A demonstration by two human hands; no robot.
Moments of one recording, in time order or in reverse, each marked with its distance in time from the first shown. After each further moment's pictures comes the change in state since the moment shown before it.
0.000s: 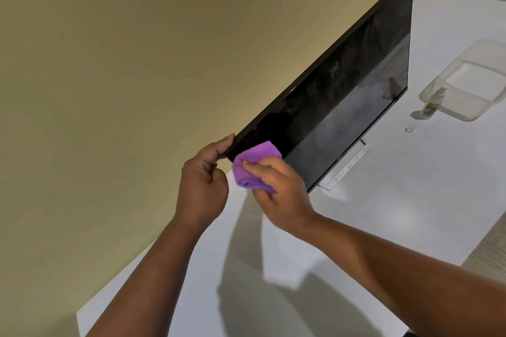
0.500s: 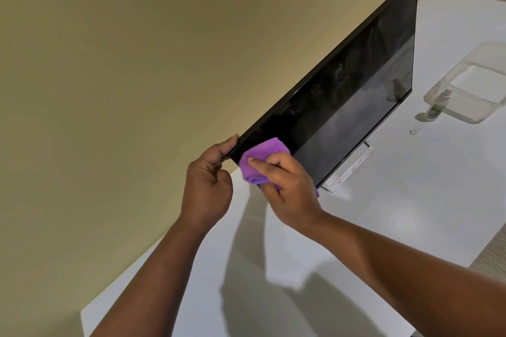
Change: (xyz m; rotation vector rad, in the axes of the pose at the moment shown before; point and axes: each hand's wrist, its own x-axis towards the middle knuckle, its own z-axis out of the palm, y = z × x) left_hand -0.001 0.000 0.001 -0.027 -0.009 -0.014; right_hand 0.006 0.003 -0.008 -0.040 0.017 -0.029
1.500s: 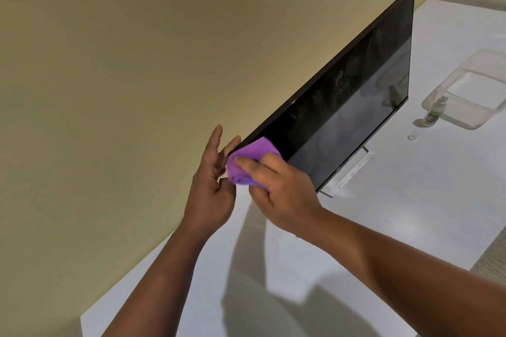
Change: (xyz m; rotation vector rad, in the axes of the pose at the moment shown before) left_hand -0.005 0.002 -0.007 -0.051 -0.138 0.006; right_hand 0.021 -0.035 -0.016 -0.247 -0.195 -0.037
